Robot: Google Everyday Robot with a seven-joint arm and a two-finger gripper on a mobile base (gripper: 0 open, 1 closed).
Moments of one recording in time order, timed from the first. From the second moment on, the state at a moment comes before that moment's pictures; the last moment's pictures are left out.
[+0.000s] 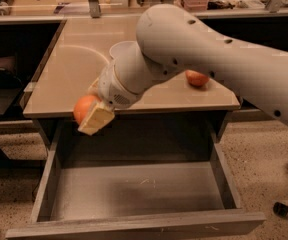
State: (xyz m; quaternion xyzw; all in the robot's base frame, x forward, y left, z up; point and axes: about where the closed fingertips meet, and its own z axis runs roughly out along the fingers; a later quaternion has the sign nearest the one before) arm 0.497 0.122 0.867 -0.68 0.63 0.20 0.32
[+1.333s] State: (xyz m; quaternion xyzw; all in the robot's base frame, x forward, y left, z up) arm 0.400 0.081 0.798 -0.61 0.71 0.24 0.26
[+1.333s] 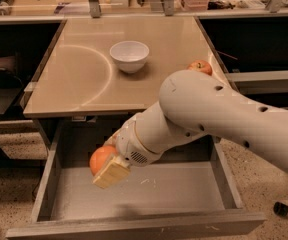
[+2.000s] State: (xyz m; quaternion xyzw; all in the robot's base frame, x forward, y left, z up) arm 0.424 0.078 0.729 -0.57 0.74 0.25 0.27
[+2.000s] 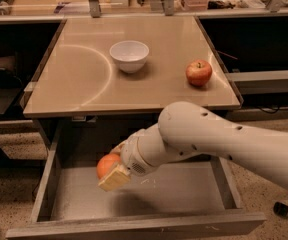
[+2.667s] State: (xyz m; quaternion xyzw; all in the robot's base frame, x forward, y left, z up) arm 0.436 0.081 0.683 -0.54 0.75 0.26 0.28
